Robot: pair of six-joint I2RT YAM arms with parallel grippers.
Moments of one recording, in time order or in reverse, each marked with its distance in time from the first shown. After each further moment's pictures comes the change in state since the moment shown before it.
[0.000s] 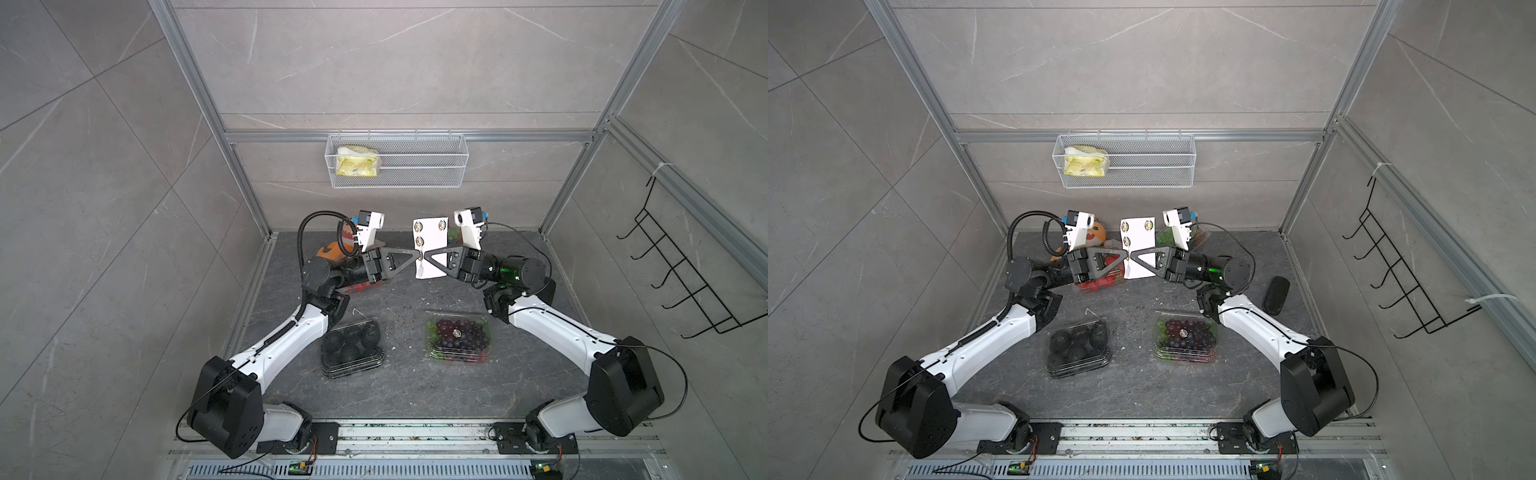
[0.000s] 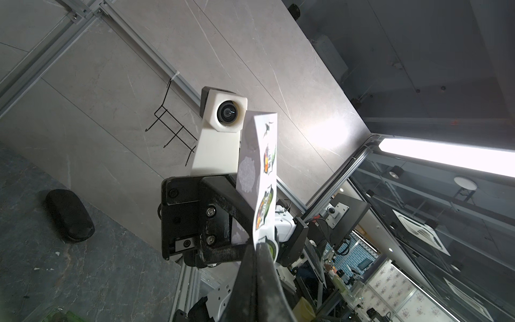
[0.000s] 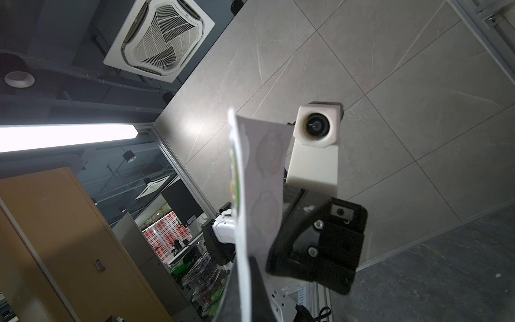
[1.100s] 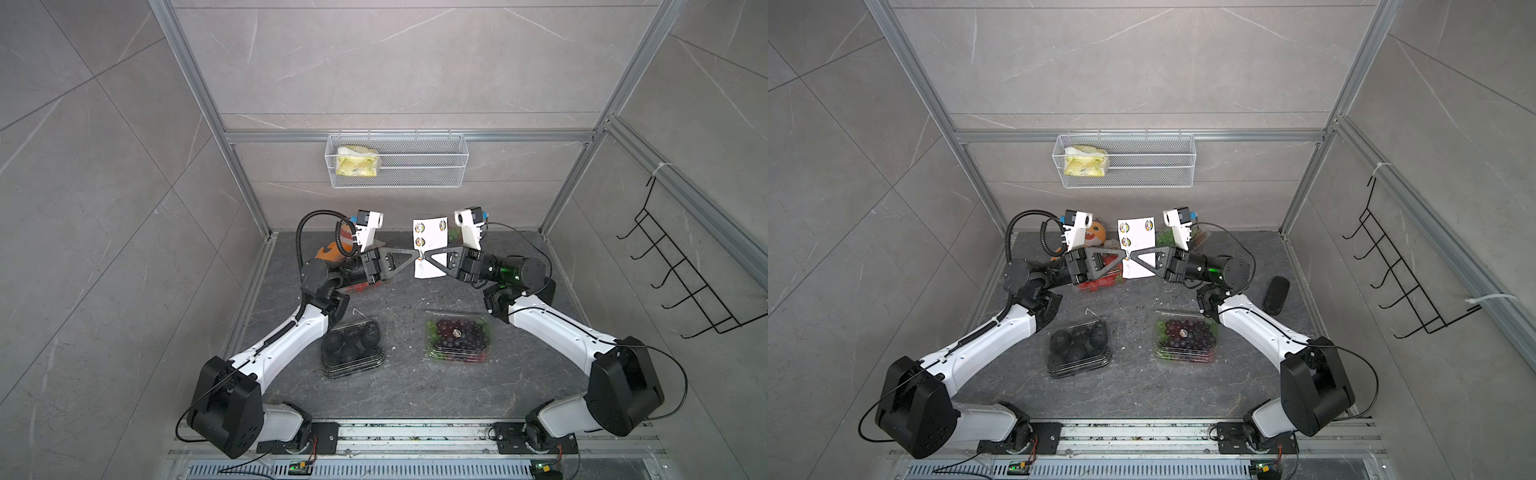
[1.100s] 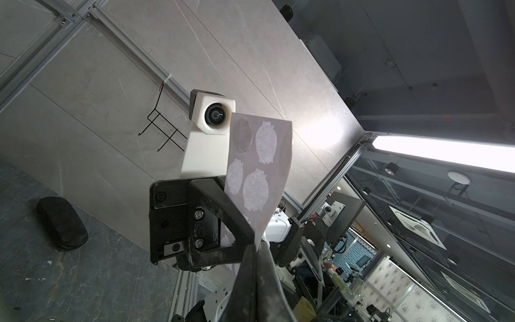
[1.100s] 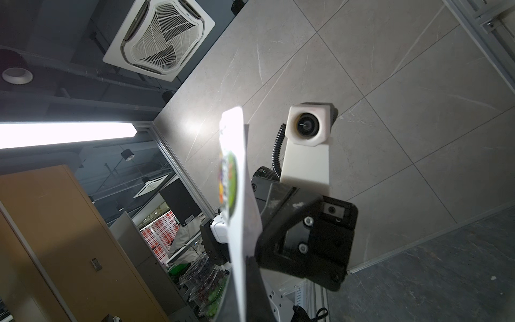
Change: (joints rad) left arm -0.003 -0.001 0.000 0.041 0.000 -0.019; right arm 0.000 0.001 0.000 -0.013 0.001 -0.028
